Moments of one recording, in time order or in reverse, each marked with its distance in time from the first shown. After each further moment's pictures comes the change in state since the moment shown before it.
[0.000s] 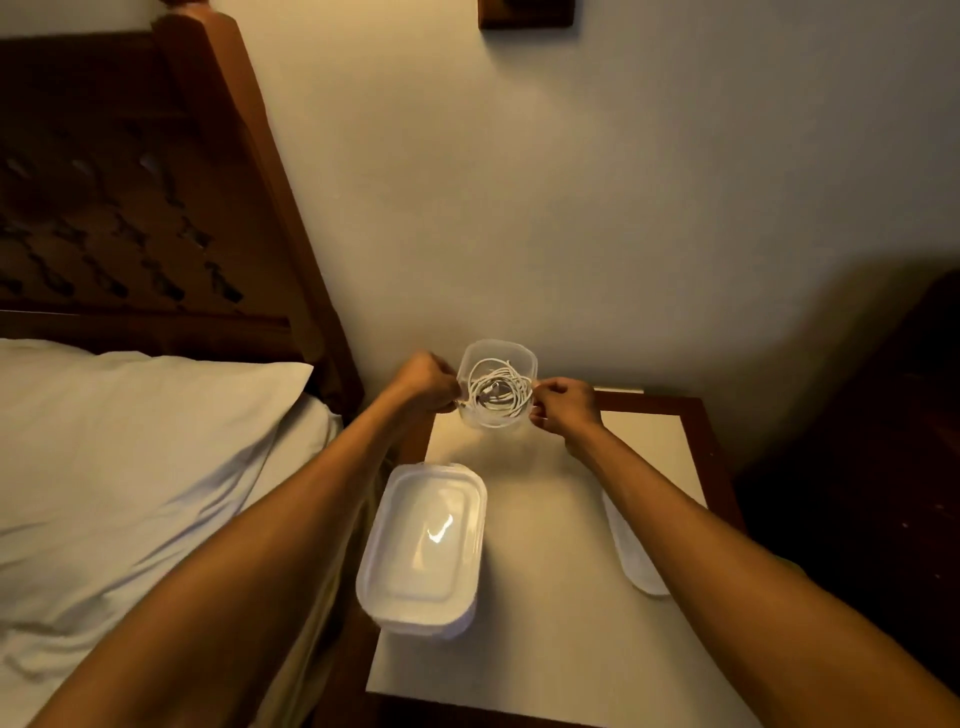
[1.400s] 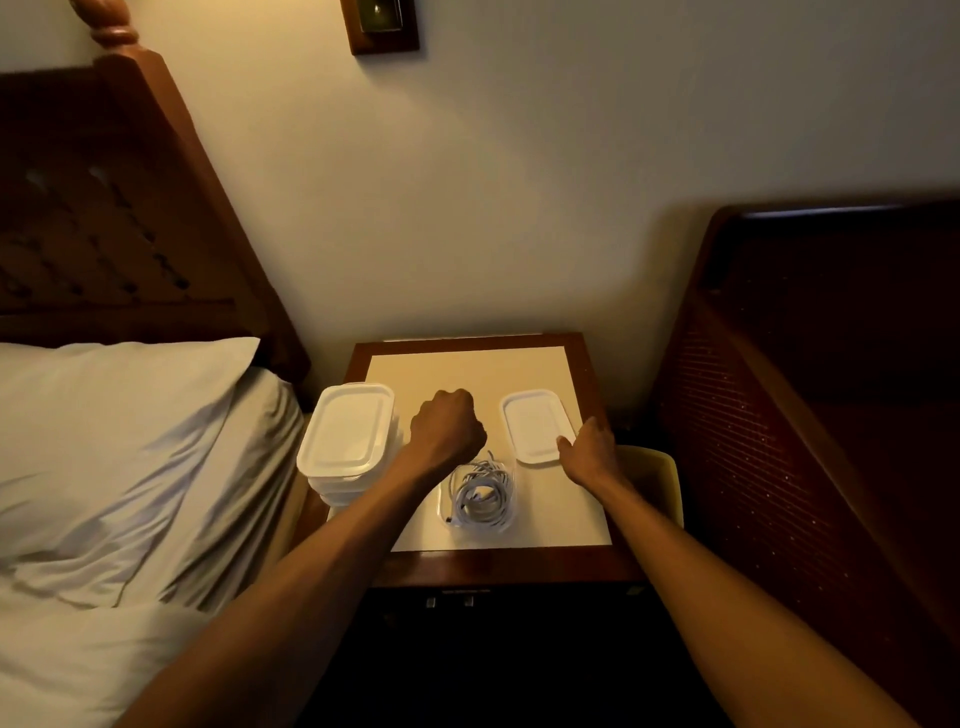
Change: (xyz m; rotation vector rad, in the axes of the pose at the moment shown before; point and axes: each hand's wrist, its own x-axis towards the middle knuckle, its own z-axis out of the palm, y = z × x) left_hand -0.210 0.031 0.141 0.612 0.083 0.299; right_hand -0.149 0.108 -0.178 -0.837 0.243 0.038
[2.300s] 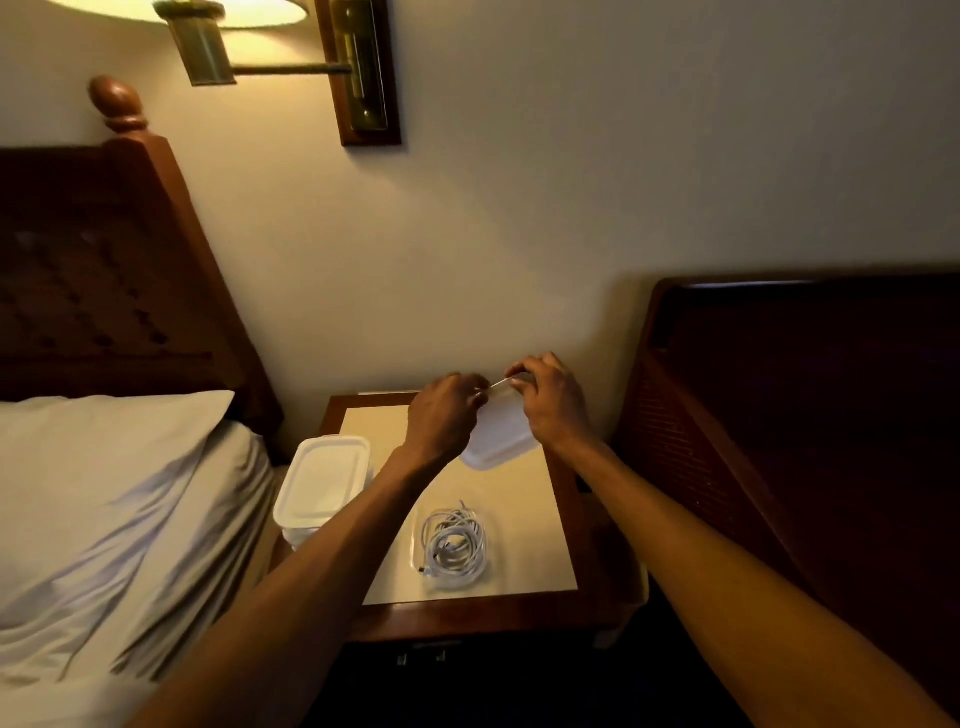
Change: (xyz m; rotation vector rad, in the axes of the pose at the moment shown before) left_hand 0.024 0.038 -0.051 -0.190 0.382 0.318; right_hand -0.015 -0.093 -0.114 0.148 0.356 -0.680
